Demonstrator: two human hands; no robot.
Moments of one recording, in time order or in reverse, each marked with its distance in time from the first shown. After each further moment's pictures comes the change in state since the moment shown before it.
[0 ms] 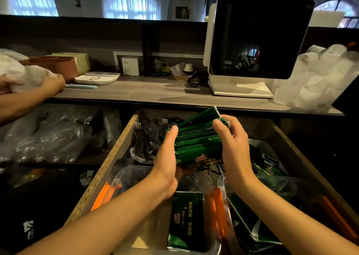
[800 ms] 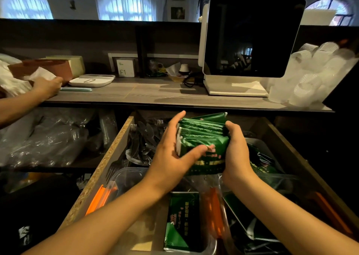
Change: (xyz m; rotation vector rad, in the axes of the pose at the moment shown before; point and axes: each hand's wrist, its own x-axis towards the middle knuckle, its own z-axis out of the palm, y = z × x) left_hand 0.004 -0.002 -0.011 0.581 -0.185 0.601; right_hand 0.011 0.012 -0.011 0.312 0.095 0.426
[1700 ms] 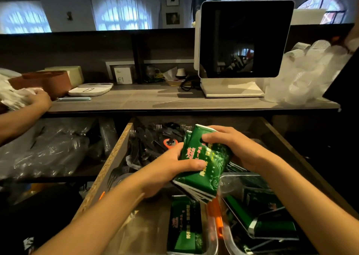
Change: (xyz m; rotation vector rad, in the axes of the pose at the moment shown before) left_hand 0.009 0.014 -0.015 -0.279 -0.422 -0.542; right_hand 0.013 -0.041 -0.022 -0.571 -0.538 0.021
